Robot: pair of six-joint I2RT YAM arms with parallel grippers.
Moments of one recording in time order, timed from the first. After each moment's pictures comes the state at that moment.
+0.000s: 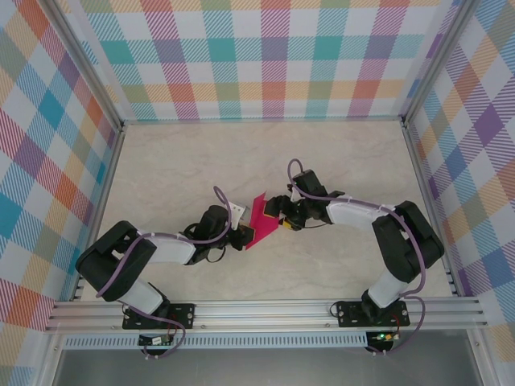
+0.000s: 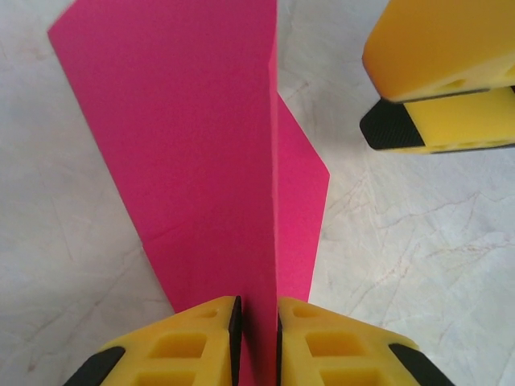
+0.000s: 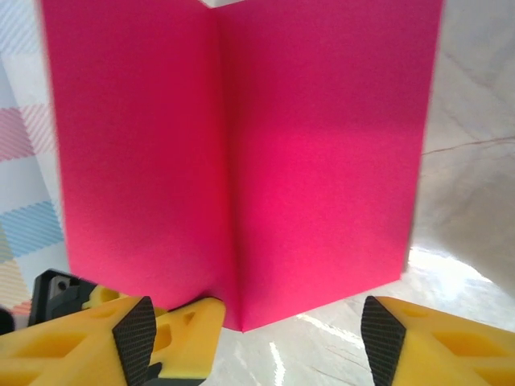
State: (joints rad) left arm -0.67 1.53 0.44 0.44 0.26 -0.35; right arm 0.58 1.64 0.87 -0.15 -0.51 0.92
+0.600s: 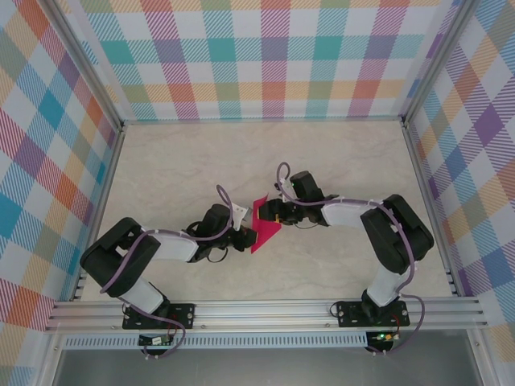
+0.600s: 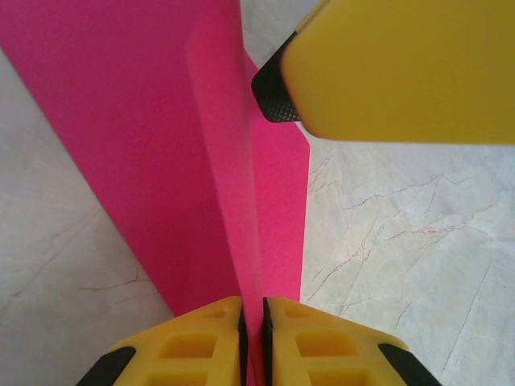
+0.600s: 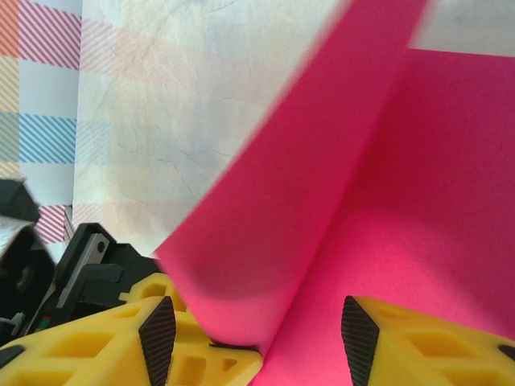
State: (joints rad) left arm -0.67 1.58 0.47 0.42 0.36 -0.41; right arm 0.59 1.74 0.85 0.08 -0.64 0.65
